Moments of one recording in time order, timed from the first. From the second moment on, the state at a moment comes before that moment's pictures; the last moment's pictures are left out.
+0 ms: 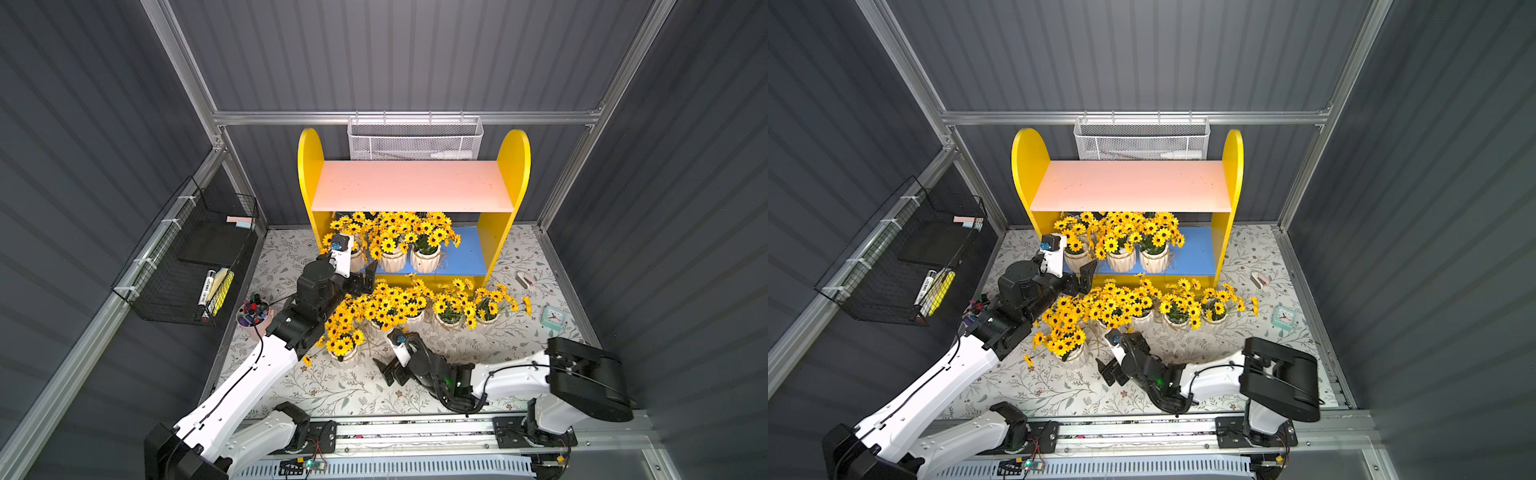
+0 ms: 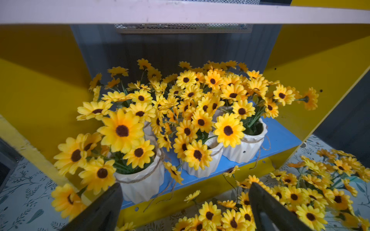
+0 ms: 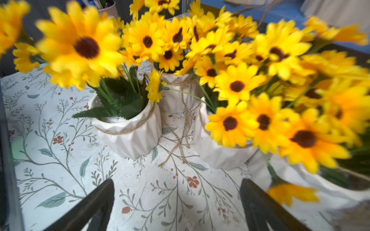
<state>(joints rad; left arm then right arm) -0.49 1.03 0.92 -0.08 -0.10 -0.08 1.29 1.51 0.59 0.49 0.44 0.20</state>
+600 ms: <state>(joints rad) -0.55 1.03 0.89 -0.05 0.00 -0.06 1.25 1.10 0.67 0.05 0.59 0.16</state>
